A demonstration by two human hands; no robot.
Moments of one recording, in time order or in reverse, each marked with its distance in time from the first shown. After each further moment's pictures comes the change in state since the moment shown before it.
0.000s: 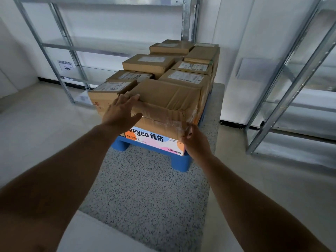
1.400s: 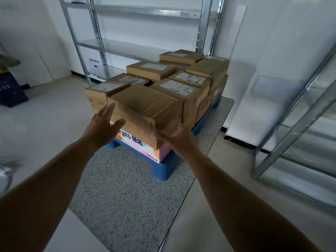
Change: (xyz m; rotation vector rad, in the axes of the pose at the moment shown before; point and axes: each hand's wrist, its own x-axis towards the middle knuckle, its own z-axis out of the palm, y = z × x) left_hand -0.039 0.063 0.008 -0.158 0.079 -0.375; right_hand 0.041 0.026 -0.065 0.246 -0.316 -0.182
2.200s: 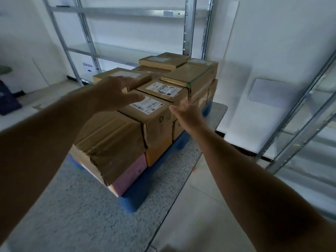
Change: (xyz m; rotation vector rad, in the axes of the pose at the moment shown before) left_hand 0.133 0.187 0.018 0.162 -0.159 0.332; right_hand 0.159 0.040 -0.143 -0.114 0.120 -0.060
